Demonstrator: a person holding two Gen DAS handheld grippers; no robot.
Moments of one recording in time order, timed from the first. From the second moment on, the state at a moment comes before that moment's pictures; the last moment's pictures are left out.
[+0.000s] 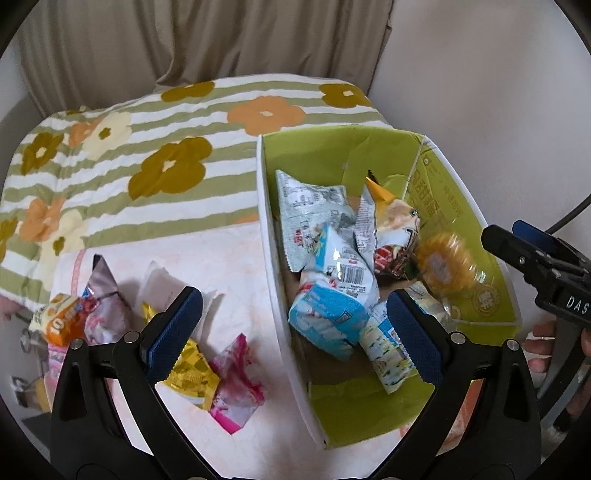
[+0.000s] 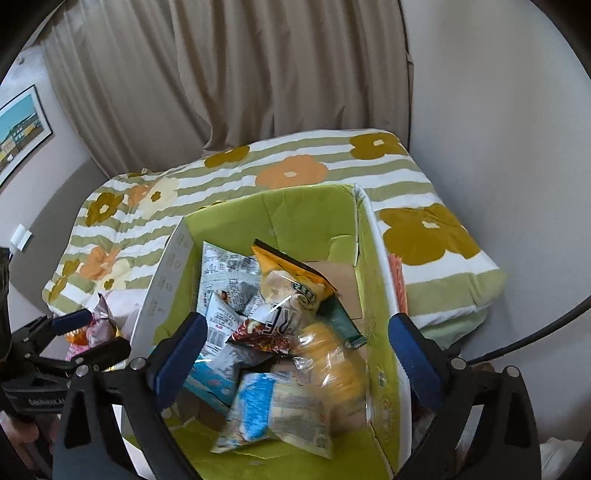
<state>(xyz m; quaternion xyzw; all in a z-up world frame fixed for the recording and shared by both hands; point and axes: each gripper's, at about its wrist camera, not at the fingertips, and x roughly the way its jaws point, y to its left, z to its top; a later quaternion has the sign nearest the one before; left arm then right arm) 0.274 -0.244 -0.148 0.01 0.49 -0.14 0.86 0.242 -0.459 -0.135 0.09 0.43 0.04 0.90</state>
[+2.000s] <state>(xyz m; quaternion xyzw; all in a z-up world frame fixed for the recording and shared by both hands) 0.239 0.056 -0.262 0.06 0.59 -0.14 0.80 0.188 -0.128 -0.193 0.00 0.50 0.06 0.86</state>
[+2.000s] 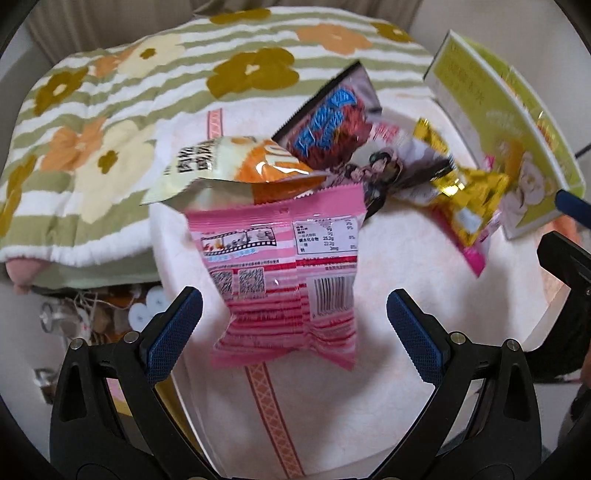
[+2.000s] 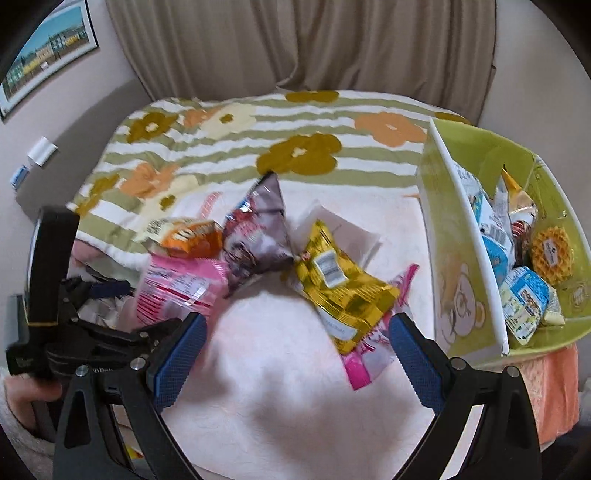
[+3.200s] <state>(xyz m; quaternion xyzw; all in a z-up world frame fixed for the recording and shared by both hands) 0.245 0.050 -0.302 0.03 0.63 -0.14 0.76 0.258 -0.122 -0.282 -0.23 0.53 0.15 0.80</state>
